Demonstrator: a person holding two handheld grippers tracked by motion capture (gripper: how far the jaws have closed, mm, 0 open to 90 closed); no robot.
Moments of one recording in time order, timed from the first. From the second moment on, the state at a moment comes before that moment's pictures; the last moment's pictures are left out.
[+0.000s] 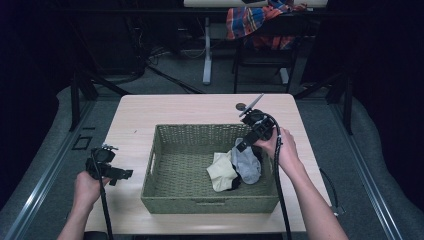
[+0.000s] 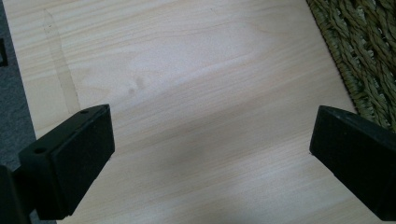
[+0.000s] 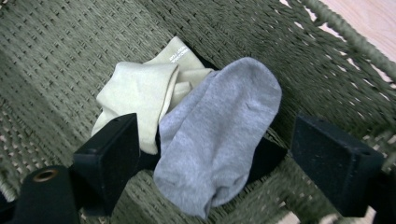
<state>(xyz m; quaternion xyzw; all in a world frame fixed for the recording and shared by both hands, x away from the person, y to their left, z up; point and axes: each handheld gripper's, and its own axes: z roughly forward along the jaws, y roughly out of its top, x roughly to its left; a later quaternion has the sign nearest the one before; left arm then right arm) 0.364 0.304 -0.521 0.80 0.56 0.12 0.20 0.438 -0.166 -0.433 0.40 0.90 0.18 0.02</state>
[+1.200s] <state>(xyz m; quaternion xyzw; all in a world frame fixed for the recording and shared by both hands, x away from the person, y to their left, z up) 0.364 0.303 -0.520 0.80 0.55 0.12 0.19 0.445 -0.135 -0.493 0.40 0.91 0.07 0.01</state>
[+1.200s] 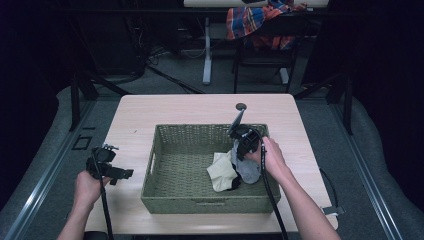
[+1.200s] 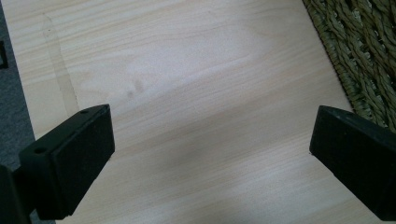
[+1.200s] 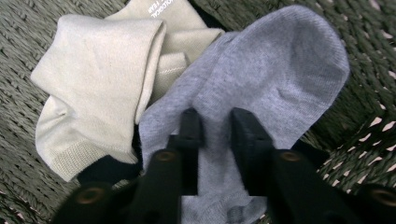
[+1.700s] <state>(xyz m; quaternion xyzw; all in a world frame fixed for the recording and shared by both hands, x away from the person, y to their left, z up) 0.364 0.304 -0.519 0.80 0.55 0.12 0.20 0.441 -0.145 -0.468 0.40 0.91 0.09 0.01</state>
